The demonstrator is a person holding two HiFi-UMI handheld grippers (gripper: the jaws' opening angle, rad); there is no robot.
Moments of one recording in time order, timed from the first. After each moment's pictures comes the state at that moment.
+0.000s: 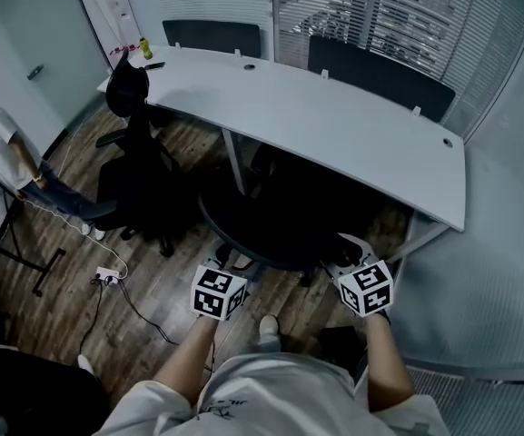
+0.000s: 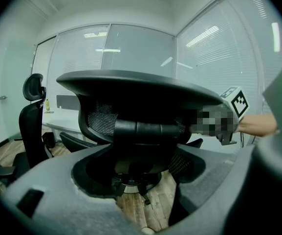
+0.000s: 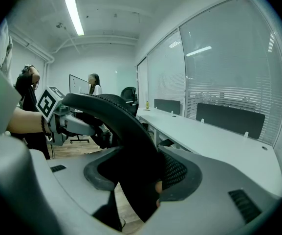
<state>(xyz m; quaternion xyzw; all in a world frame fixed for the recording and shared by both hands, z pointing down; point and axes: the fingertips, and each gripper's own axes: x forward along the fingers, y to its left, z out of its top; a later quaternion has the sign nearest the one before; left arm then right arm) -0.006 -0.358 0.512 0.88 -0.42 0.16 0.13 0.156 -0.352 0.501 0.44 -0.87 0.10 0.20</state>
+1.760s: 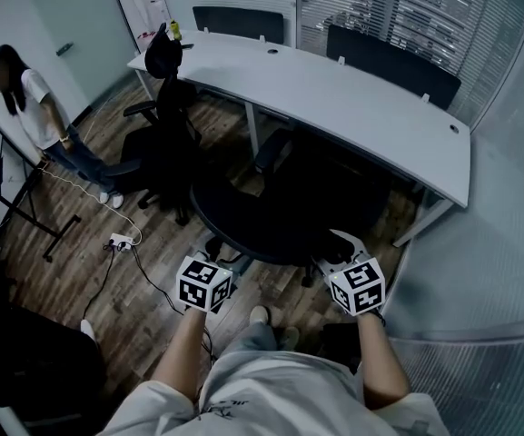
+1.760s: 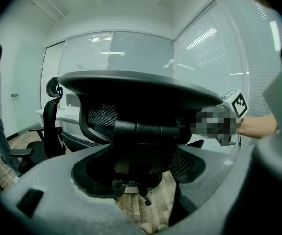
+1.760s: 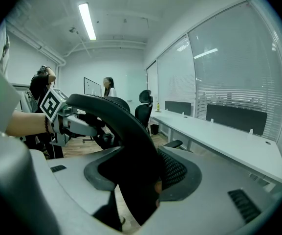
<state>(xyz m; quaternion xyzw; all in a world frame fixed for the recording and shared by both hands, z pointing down) -0.059 -0.185 0.517 0.87 -0.44 0.16 0.14 0.104 -0.187 0.506 0.41 -0.89 0.08 0.19</state>
